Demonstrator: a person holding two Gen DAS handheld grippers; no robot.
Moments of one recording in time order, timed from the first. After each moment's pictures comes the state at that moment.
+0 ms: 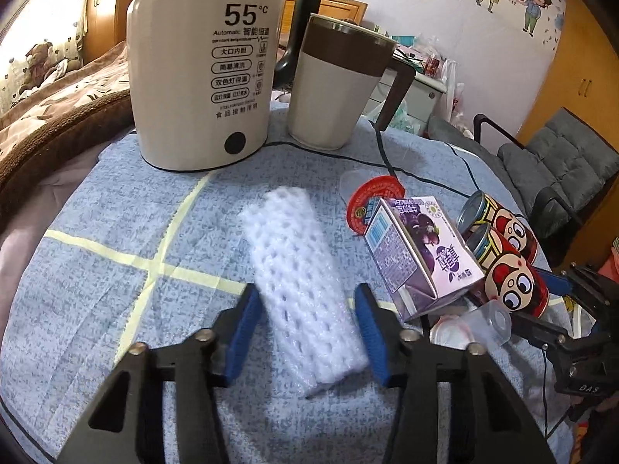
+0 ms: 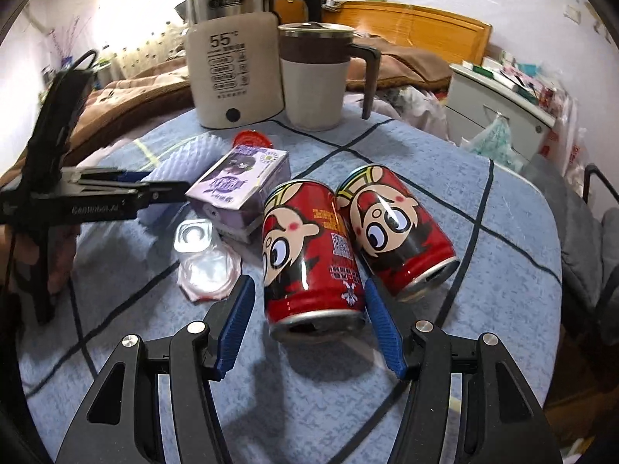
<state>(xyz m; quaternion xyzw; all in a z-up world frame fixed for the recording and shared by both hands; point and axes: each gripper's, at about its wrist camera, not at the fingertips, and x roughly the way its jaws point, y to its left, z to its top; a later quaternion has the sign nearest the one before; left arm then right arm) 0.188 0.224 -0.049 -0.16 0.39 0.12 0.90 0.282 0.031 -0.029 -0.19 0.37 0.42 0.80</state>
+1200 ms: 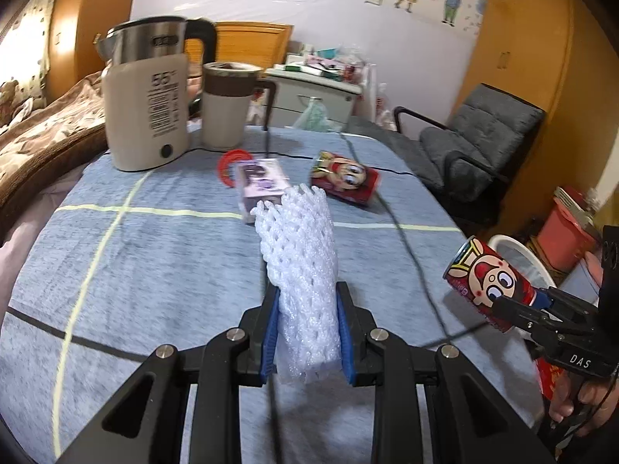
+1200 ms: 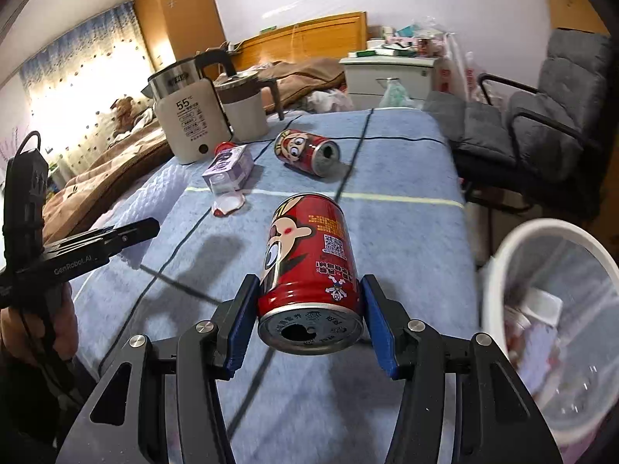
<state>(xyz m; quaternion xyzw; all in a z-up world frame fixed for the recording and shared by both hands) 0.088 0.103 0.000 -0.12 0.35 0.03 0.93 0.152 -0.117 0.005 -0.02 0.38 0.30 0.87</state>
